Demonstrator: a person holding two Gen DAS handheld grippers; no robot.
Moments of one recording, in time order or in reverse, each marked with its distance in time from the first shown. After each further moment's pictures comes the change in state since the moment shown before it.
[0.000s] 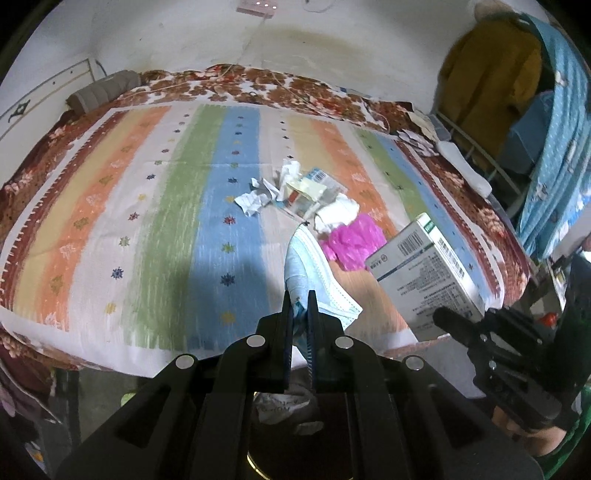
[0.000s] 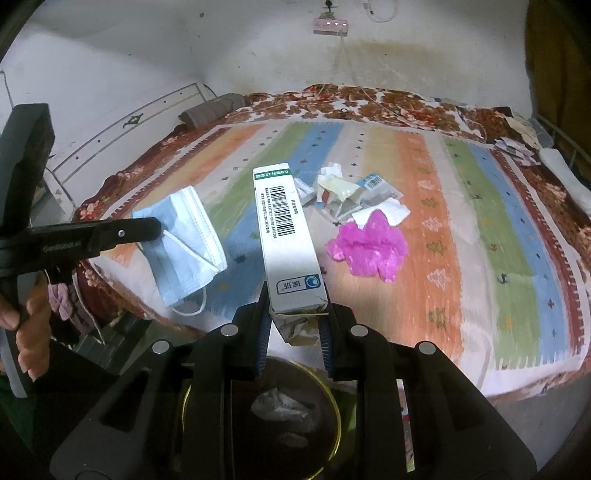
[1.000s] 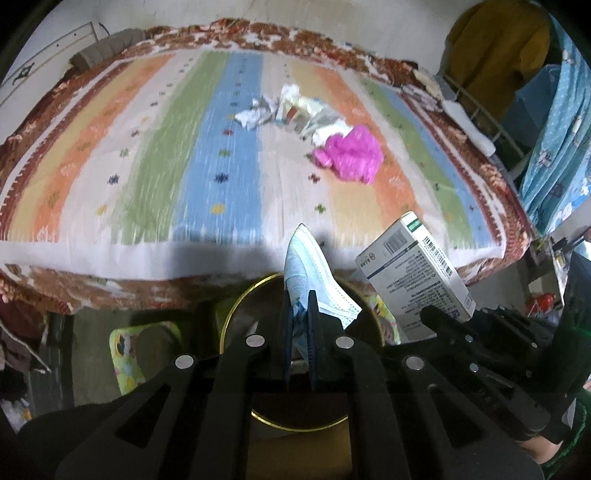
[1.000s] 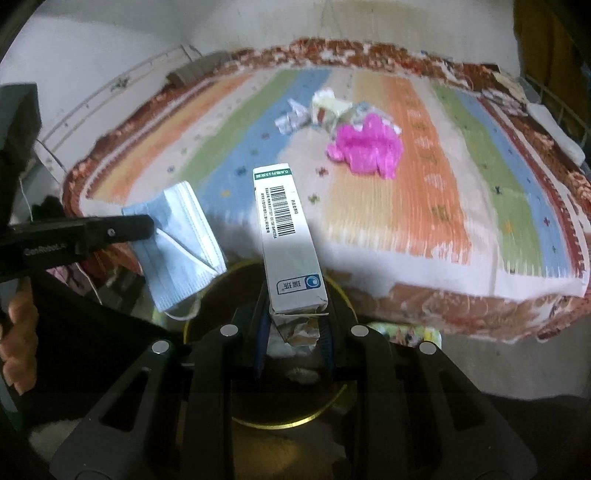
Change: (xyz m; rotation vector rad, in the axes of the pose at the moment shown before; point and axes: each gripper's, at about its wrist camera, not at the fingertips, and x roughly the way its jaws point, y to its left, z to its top) left arm 0.007 -0.011 -0.093 -0.048 0.180 0.008; right arm -0.005 0.024 -0.095 0.042 0.185 -0.055
